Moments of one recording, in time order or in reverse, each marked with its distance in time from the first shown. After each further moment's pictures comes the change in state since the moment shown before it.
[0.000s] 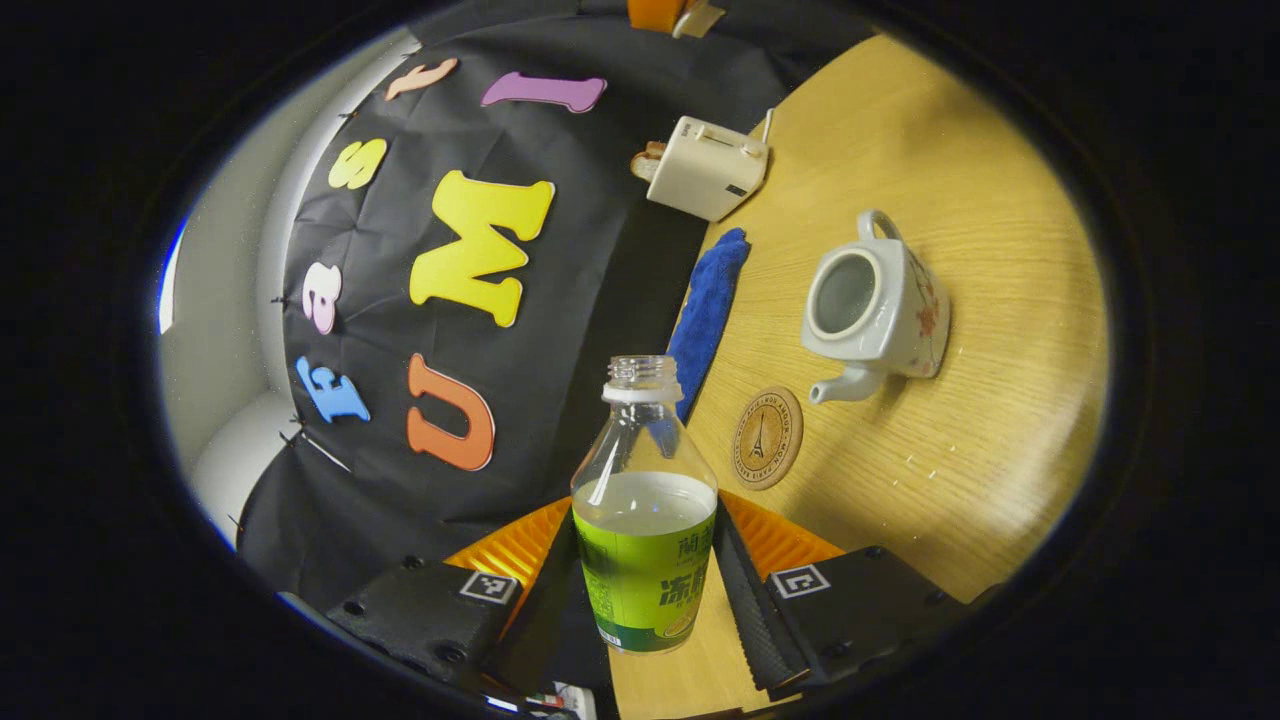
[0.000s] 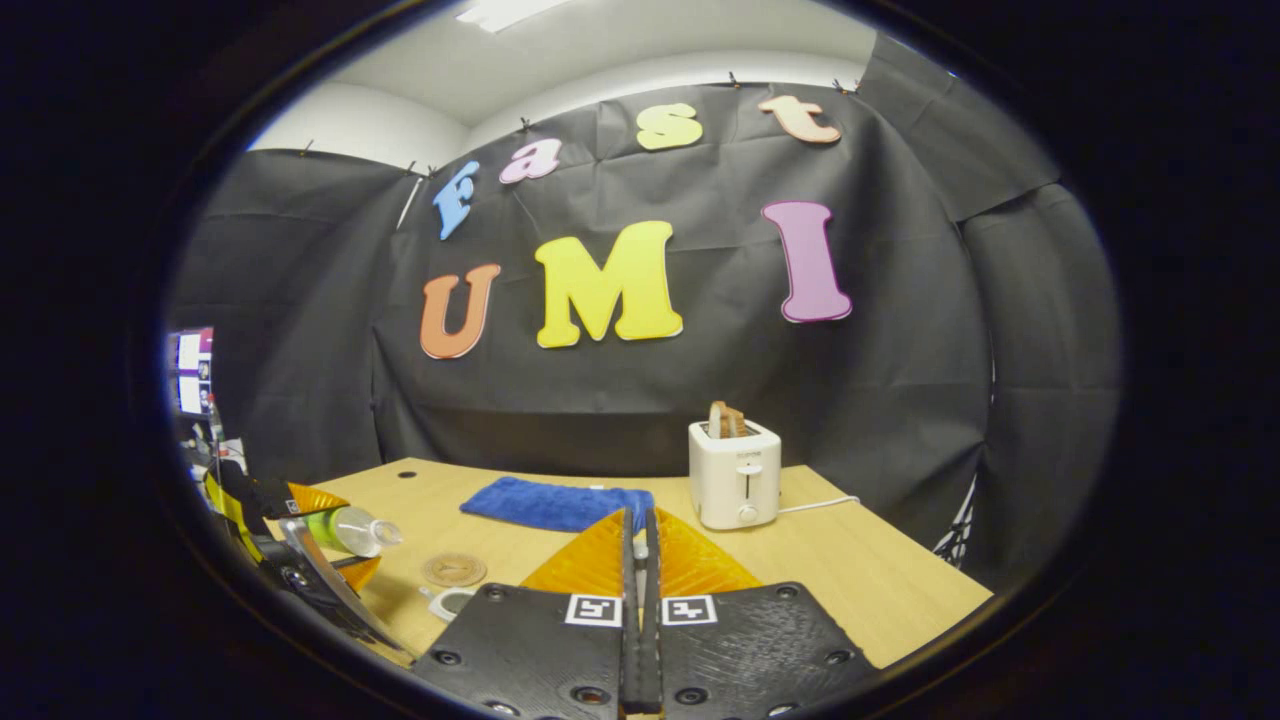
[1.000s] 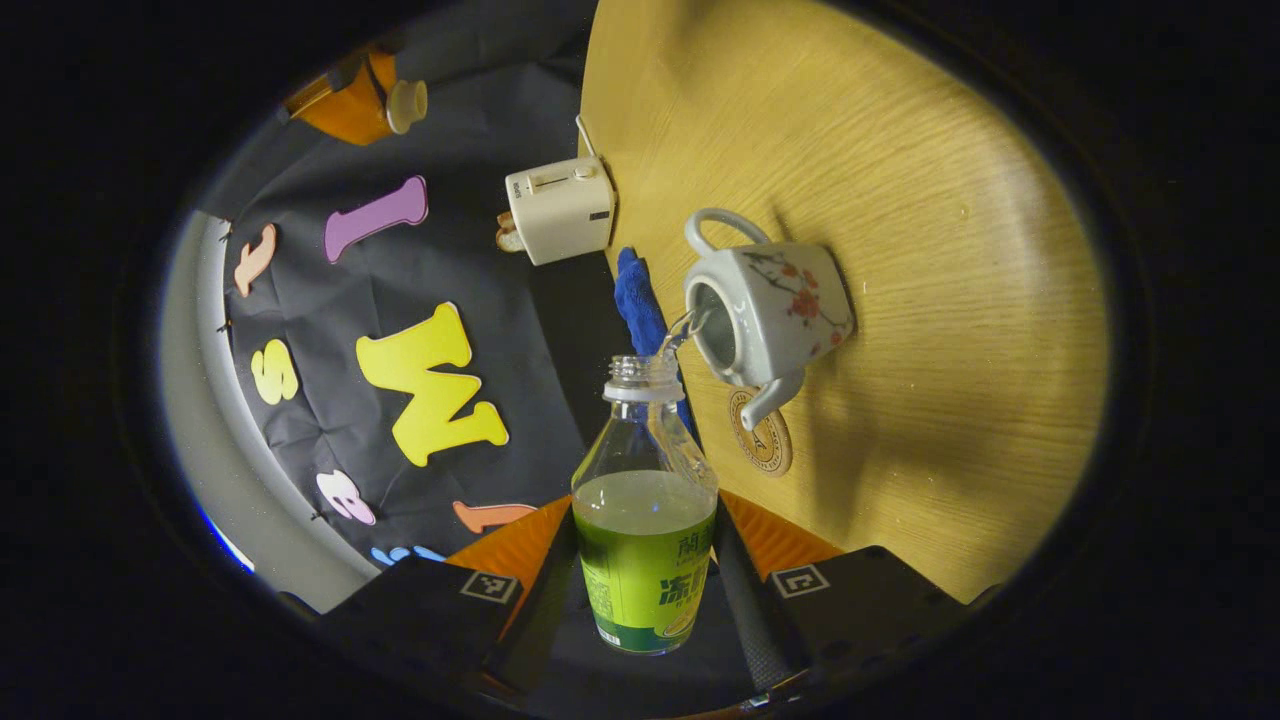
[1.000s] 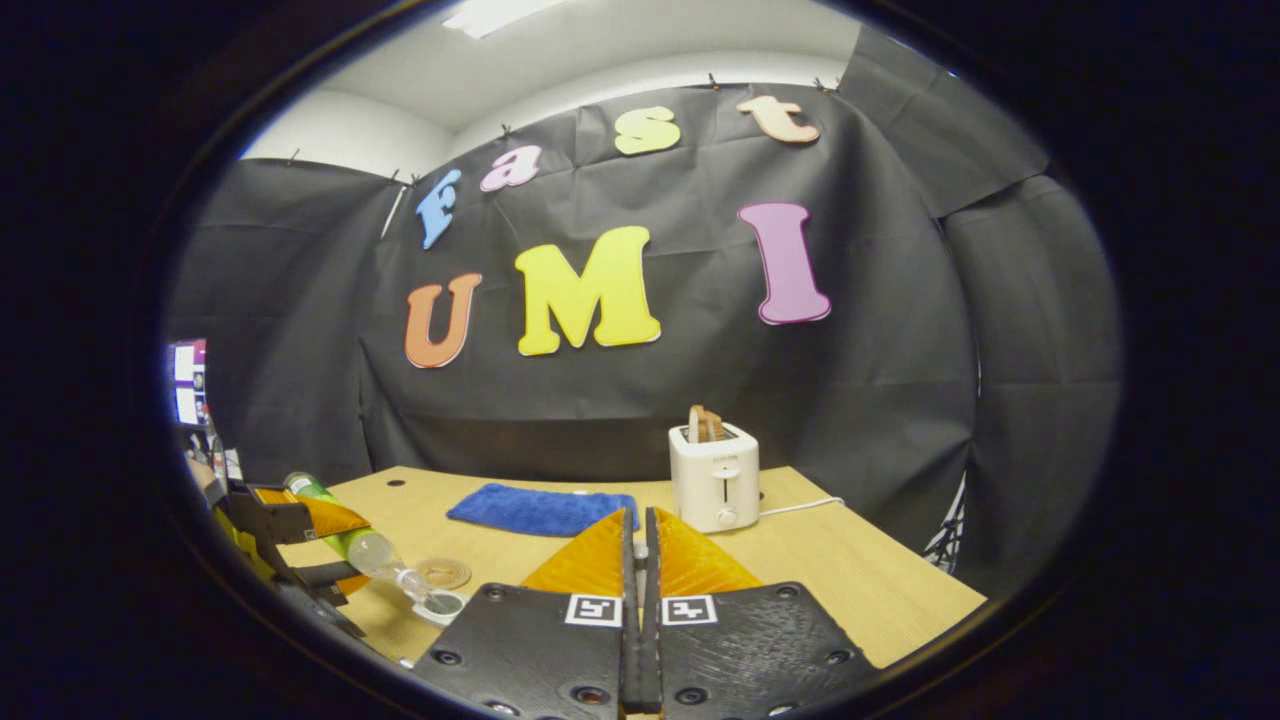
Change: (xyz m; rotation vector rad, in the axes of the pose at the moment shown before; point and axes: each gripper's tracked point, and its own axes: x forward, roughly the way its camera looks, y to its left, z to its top) left arm 0.000 0.004 0.048 0.572 -0.037 -0.015; right arm -0.003 -0.023 0.005 0.026 -0.013 -0.026
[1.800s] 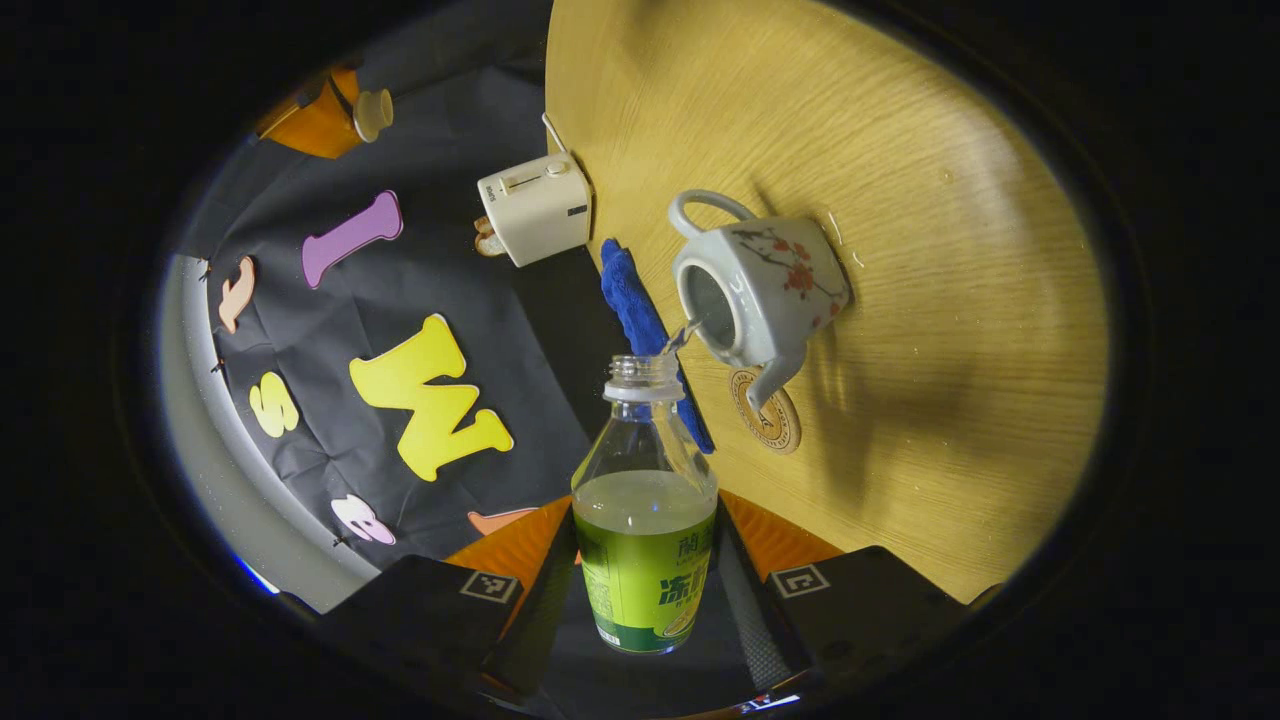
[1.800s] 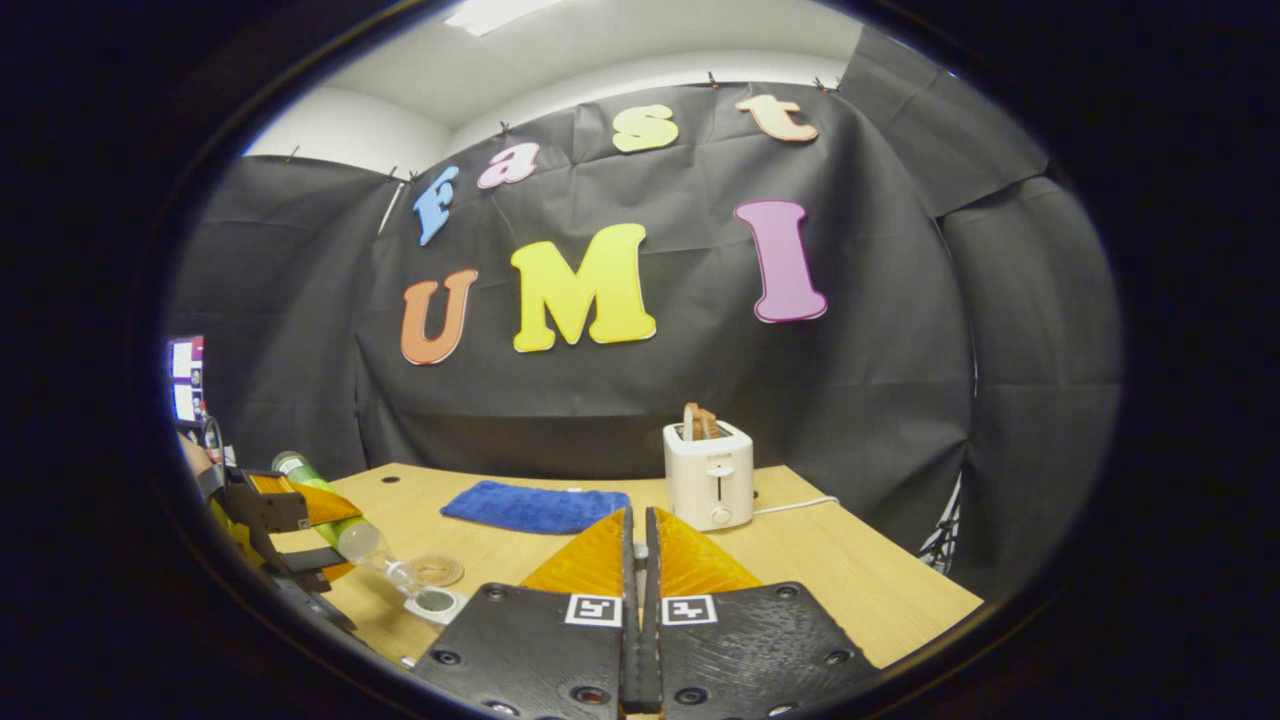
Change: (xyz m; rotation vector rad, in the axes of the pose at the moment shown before) left arm 0.007 0.001 -0.010 0.105 0.047 -0.011; right arm 0.001 -0.003 -0.003 -0.006 0.008 -0.004
